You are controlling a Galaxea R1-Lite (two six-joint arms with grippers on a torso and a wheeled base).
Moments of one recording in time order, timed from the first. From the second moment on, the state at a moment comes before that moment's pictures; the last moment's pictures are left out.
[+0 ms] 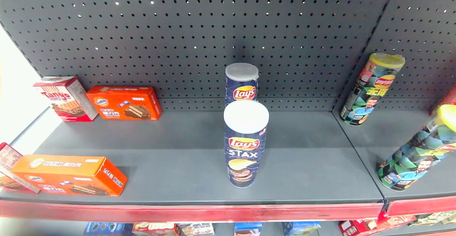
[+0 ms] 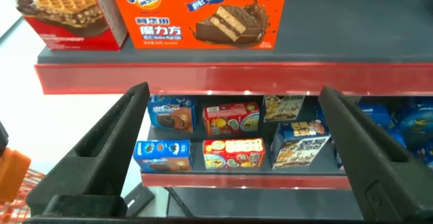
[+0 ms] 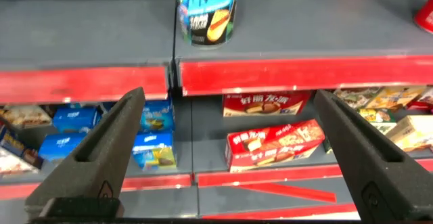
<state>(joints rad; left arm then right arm) -0.01 0.00 0.00 0.00 0.04 0.00 -0.02 0.00 0.00 0.00 -0.06 -0.01</state>
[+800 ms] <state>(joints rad) -0.01 0.00 0.00 0.00 0.04 0.00 -0.02 0.00 0.00 0.00 -0.06 -0.01</state>
